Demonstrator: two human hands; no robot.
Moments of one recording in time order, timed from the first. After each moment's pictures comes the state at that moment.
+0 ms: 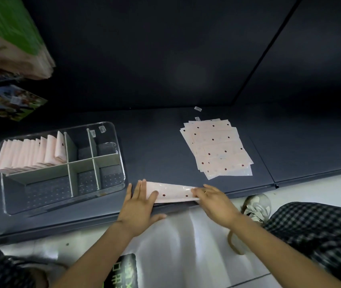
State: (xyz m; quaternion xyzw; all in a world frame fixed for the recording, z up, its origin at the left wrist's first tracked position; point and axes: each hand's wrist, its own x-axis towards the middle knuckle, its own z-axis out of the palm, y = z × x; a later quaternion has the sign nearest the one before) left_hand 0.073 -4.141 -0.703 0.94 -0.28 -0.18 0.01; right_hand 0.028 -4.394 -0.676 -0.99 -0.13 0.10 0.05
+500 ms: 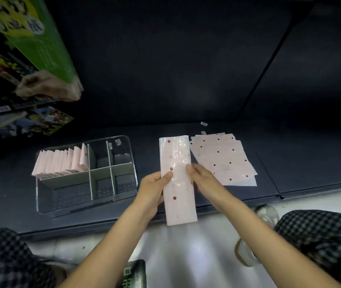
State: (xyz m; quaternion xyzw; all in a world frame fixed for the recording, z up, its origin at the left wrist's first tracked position) left_hand 0.079 -4.167 -0.572 0.58 0.15 -0.26 0.76; right_hand 0.063 -4.322 -0.557 -0.79 0.17 0.15 0.57
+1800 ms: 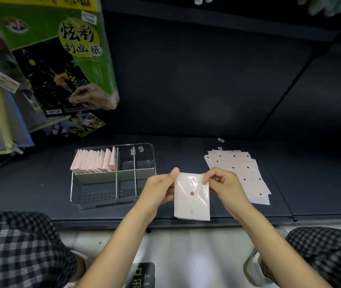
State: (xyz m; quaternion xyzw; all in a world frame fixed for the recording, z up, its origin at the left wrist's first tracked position) left_hand 0.064 -4.118 -0.530 0.61 0.07 -0.22 0.76; right_hand 0.051 -4.304 -0.520 -0.75 0.03 0.02 0.66
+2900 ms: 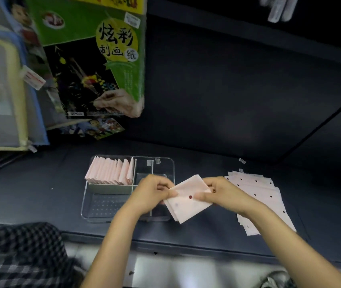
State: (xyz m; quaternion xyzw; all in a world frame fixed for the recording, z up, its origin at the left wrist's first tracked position) left_hand 0.138 -4.037 -0.546 0.77 -0.06 -0.18 0.61; right_hand 0.140 -4.254 -0.499 -0.83 -0.06 0.28 0.48
